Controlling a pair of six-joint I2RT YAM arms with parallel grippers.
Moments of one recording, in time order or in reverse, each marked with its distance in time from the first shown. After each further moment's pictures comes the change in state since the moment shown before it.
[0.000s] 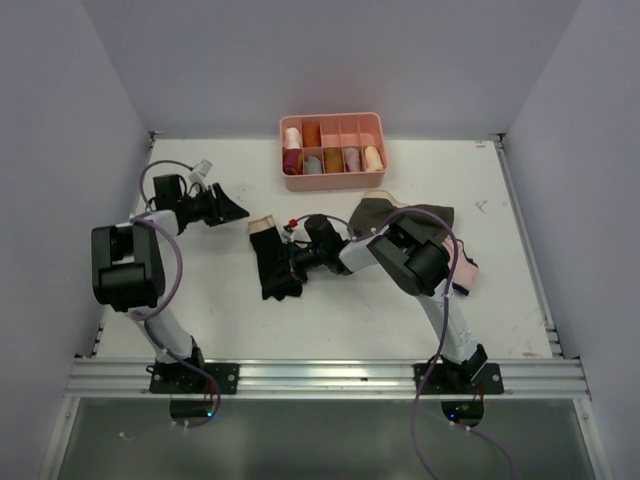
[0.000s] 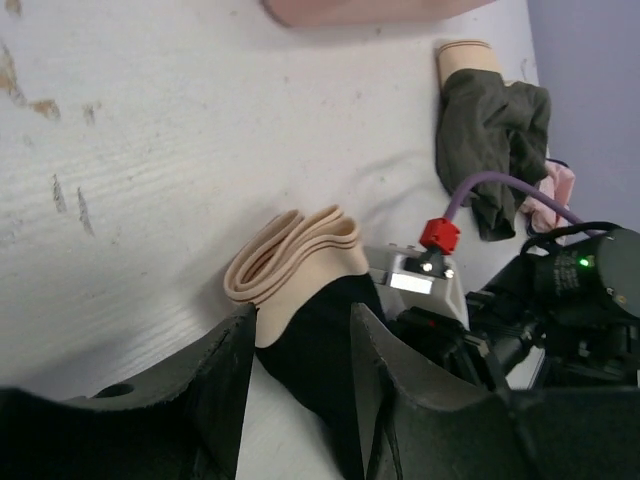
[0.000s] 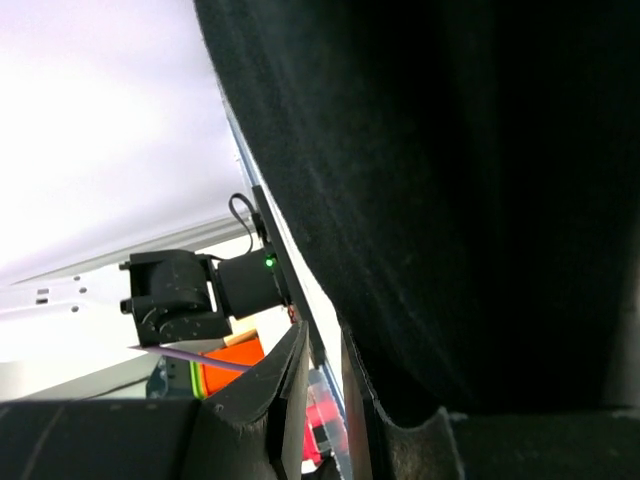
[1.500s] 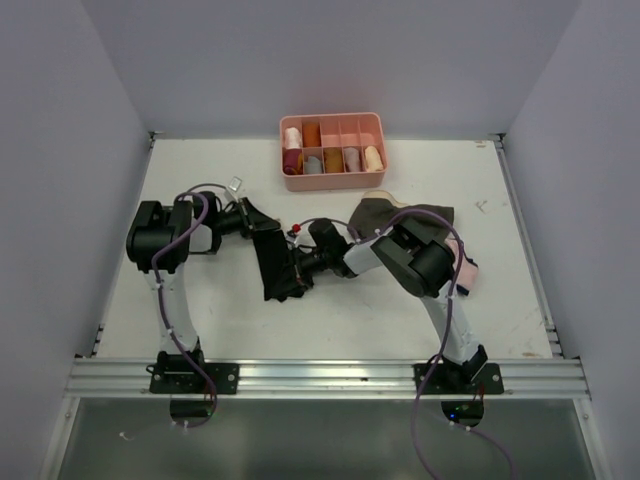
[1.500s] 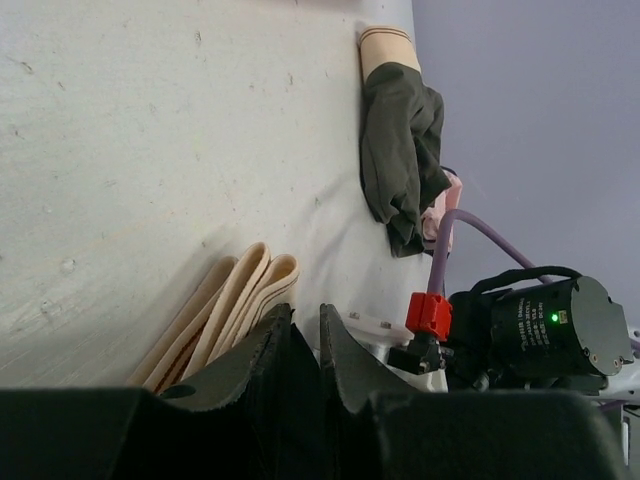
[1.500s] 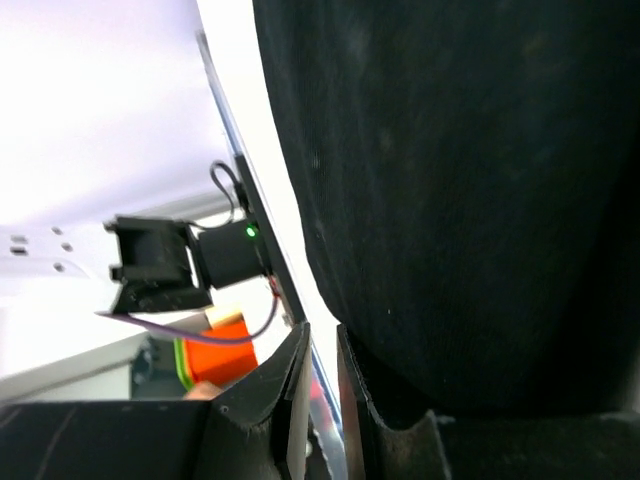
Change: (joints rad) left arm -0.157 0.329 -0.082 0.755 0.105 -0.577; right arm -0.002 -0.034 -0.077 -0.001 -0.026 -0.058
